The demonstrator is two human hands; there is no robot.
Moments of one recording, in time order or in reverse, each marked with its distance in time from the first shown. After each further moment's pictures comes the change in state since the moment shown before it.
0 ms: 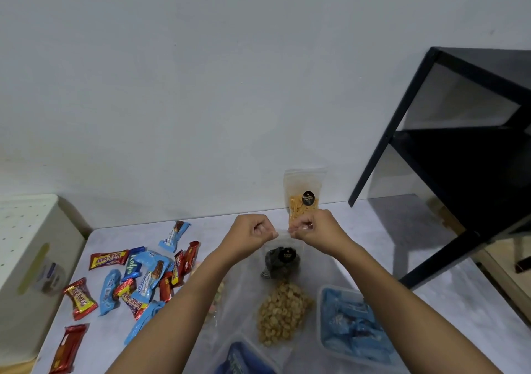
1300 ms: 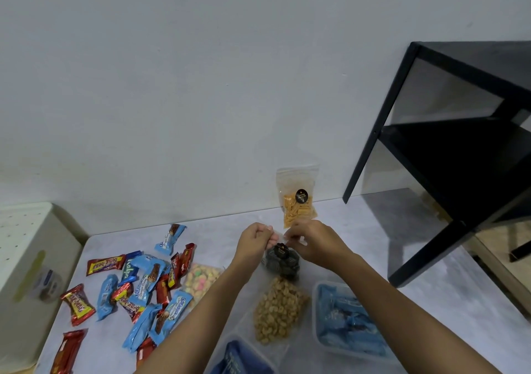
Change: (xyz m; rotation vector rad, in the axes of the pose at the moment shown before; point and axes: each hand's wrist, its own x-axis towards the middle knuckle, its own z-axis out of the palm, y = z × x) left_hand -0.011 0.008 0.046 -0.494 0.170 -0.265; right_hand -0.020 0.022 0.008 -0.371 0.016 -0.300
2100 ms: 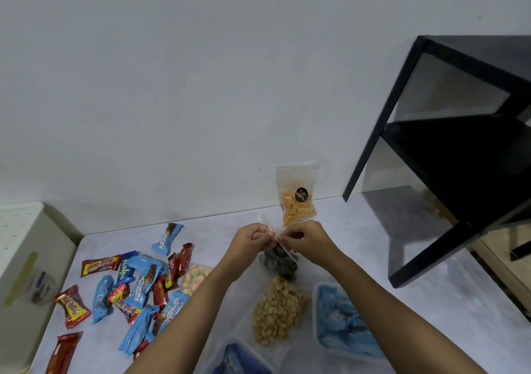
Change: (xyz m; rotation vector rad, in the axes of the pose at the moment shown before) left_hand 0.009 -0.002 -0.019 0.039 -0.214 0.072; right_hand 0.012 -0.008 0.013 0.519 -0.002 0.311
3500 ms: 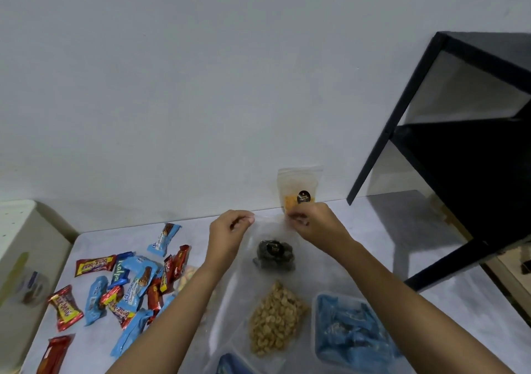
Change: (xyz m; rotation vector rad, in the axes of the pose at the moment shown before) left_hand 0.018 0.002 -0.027 0.259 0.391 0.264; right_hand 0.033 -0.005 -0.033 -0.332 0.062 -0.182
